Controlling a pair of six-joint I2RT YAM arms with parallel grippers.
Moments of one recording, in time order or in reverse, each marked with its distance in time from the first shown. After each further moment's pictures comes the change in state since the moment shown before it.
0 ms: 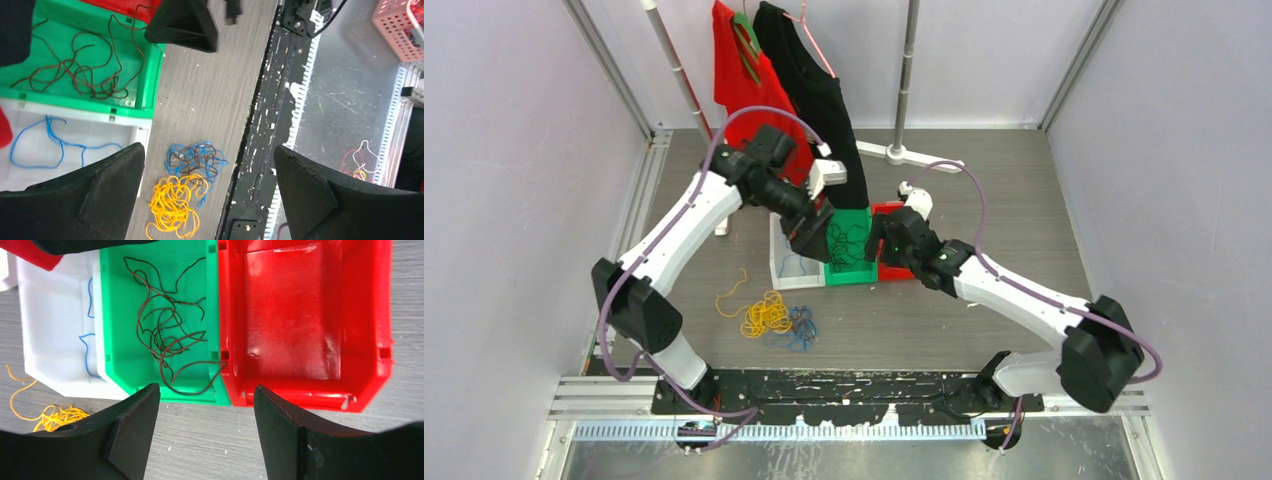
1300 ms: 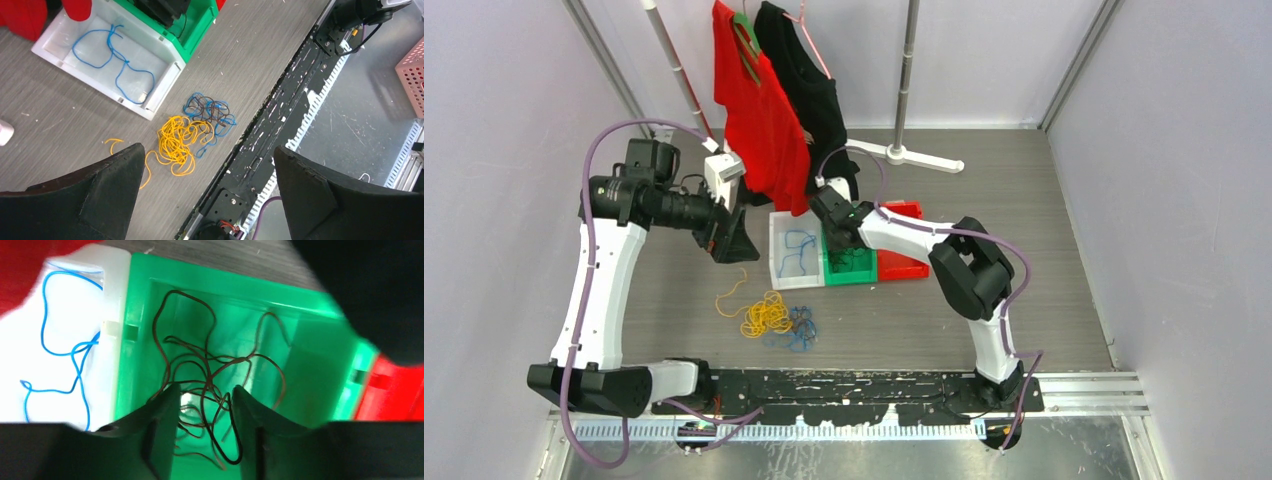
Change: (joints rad) left arm 0.423 -0.385 -0.122 -0.205 0.024 0.061; right arm 0.059 0.733 0.589 -0.119 0.007 -0.242
